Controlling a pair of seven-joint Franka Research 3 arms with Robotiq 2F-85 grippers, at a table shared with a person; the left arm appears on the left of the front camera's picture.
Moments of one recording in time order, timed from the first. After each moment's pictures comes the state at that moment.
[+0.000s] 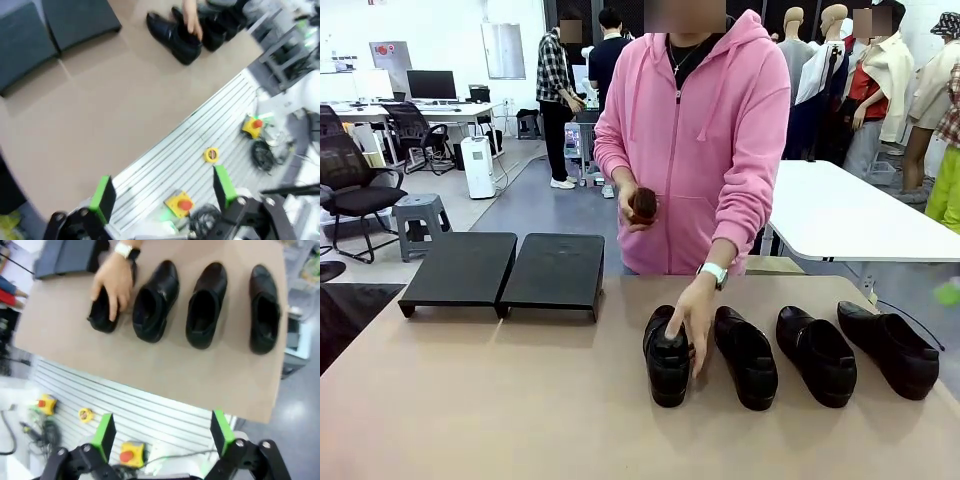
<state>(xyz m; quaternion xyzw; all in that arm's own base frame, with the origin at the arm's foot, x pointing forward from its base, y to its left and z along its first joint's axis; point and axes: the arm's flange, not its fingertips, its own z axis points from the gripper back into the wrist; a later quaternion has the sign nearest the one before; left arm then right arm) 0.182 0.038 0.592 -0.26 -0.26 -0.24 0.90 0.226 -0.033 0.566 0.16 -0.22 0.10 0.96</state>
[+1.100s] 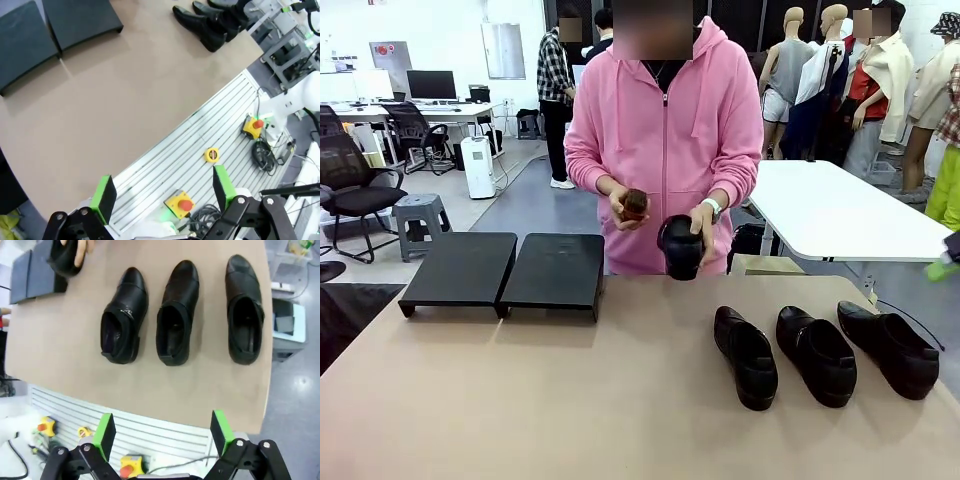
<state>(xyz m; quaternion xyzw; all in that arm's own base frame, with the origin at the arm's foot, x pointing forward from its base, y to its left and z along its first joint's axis) 0.183 0.040 0.591 -0.26 -0.26 -0.24 0.90 0.302 -0.078 0.549 0.17 -0.19 0.02 0.97</state>
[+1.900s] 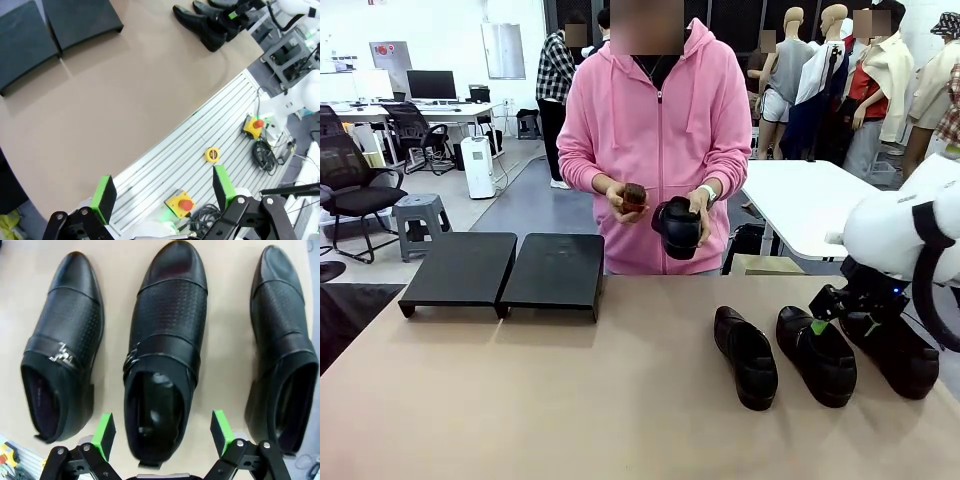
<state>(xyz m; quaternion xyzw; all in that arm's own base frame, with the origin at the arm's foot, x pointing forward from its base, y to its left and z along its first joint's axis) 0.183 0.040 0.591 -0.26 -0.26 -0.24 0.90 0.446 0.004 0.383 0.07 -0.11 0.03 0.99</state>
